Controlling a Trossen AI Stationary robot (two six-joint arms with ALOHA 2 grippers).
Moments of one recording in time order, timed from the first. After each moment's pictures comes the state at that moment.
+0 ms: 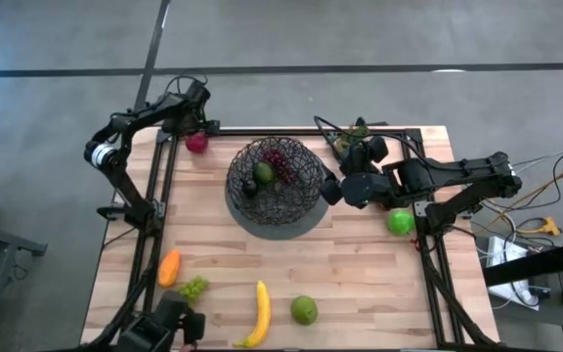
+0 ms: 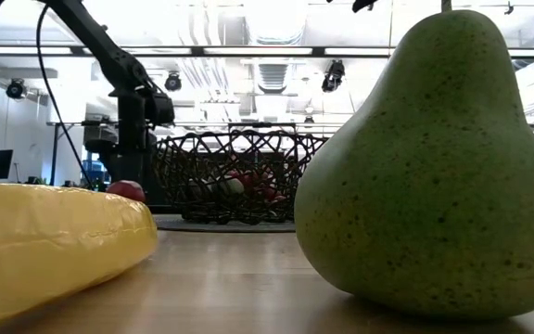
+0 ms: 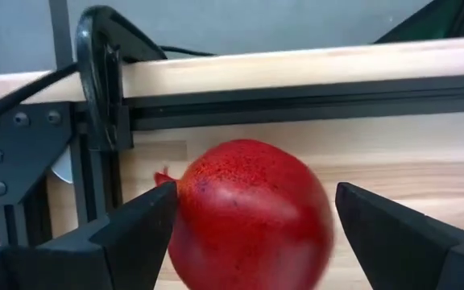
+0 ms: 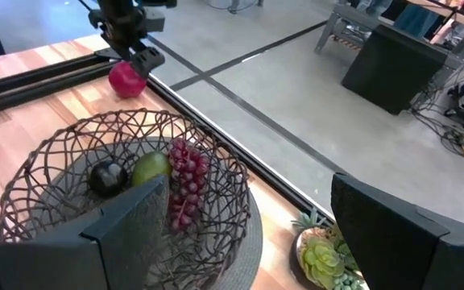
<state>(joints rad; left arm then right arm) 1.11 1.68 1.18 -0.77 -0.20 -0.38 0.18 1.44 1.58 -0.98 0.91 0.52</state>
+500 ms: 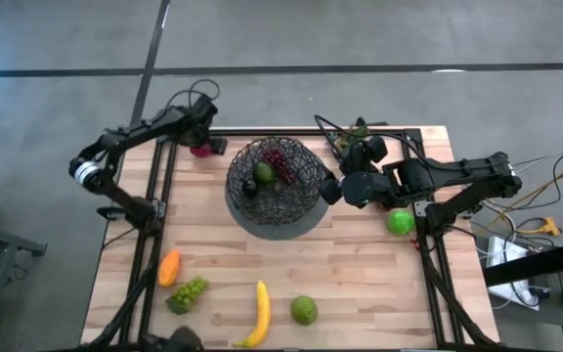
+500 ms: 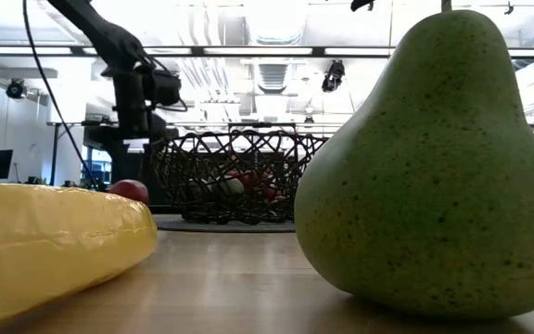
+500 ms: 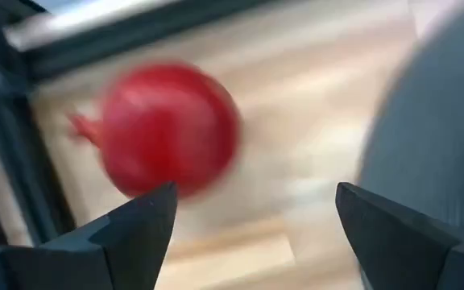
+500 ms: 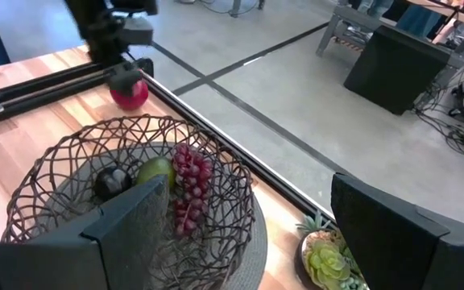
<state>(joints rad) 0.92 1.48 1.06 -0.83 -0.12 -0.33 0.18 1.44 1.58 -0.95 0.91 0.52</state>
